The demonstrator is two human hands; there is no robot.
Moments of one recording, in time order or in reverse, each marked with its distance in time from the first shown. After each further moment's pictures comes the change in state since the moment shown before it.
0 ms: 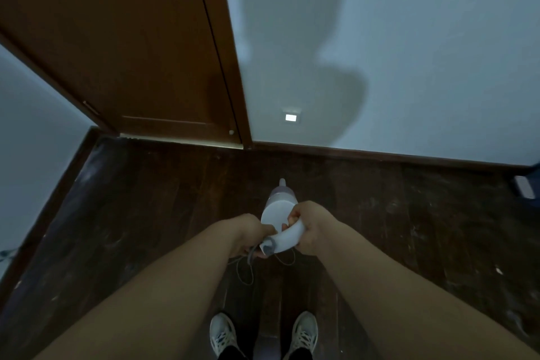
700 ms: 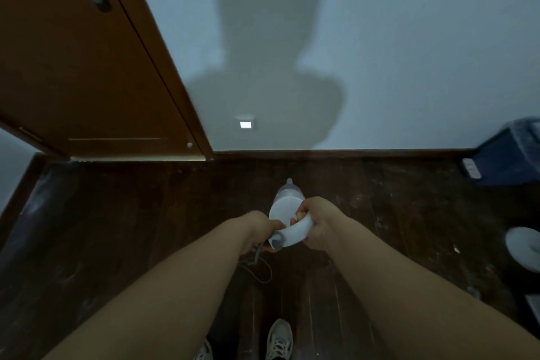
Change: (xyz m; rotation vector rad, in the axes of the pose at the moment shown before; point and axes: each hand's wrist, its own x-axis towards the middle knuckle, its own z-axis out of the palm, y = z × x) left_hand 0.026 0.104 0.108 0.040 0.007 -0.025; right_hand 0.003 -0.055 -0.132 0.138 0.067 -0.099
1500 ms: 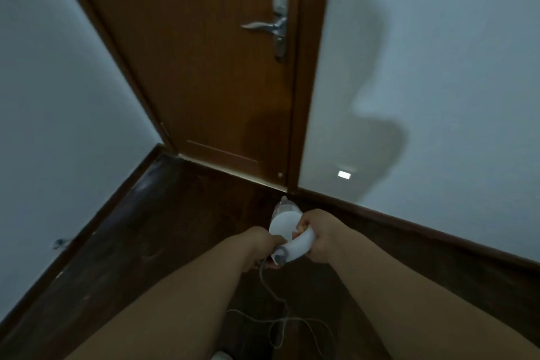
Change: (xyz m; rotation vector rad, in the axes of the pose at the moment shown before) left_hand -0.066 -0.140 -0.224 -0.319 0.202 0.096; right_hand -0.046 0.066 0.266 -0.466 -0.138 -0.056
